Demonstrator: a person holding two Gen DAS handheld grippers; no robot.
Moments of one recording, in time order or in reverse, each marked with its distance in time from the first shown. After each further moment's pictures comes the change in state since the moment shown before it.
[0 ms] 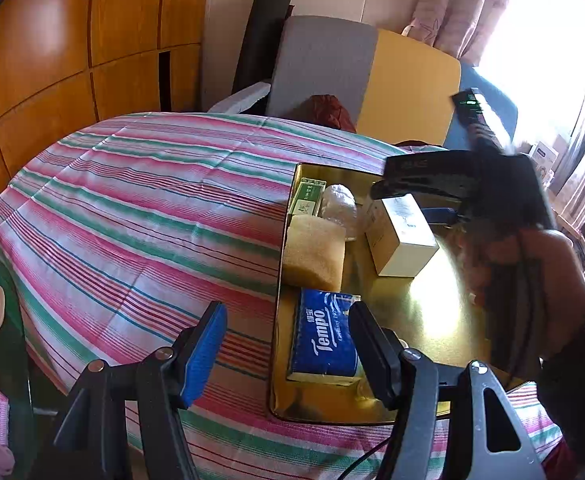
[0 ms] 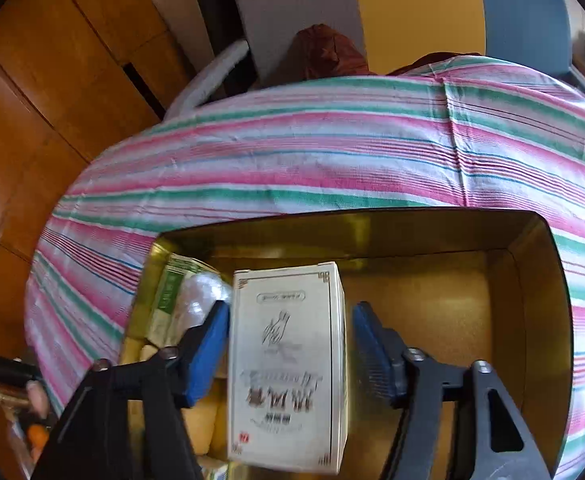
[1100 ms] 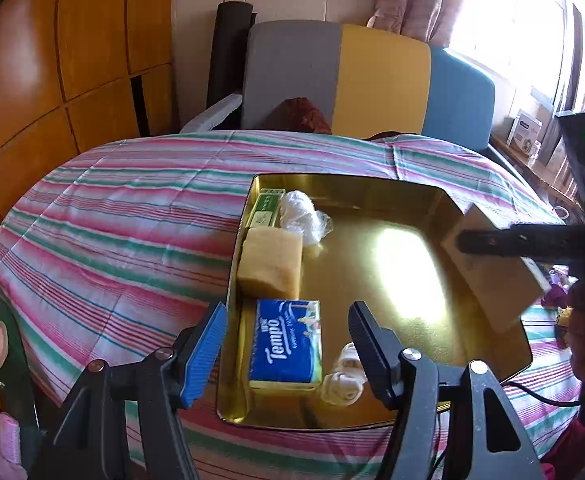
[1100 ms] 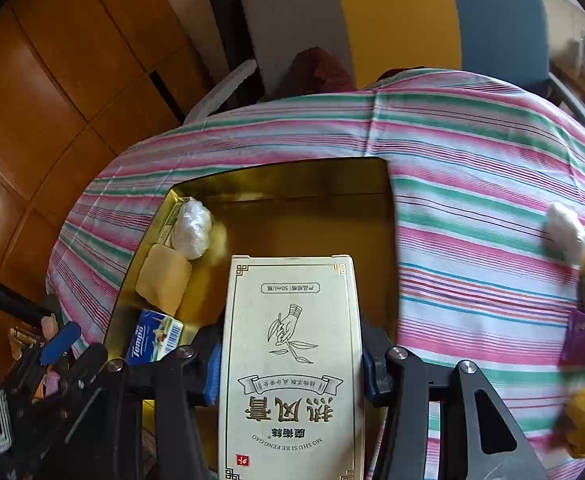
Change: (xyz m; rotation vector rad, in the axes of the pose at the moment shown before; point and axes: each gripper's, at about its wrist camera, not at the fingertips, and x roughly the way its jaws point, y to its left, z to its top) left arm -0.006 -0.042 0.001 0.121 -0.014 0.003; right arm -0.110 -0.061 -0.067 -0.074 -0.025 0.028
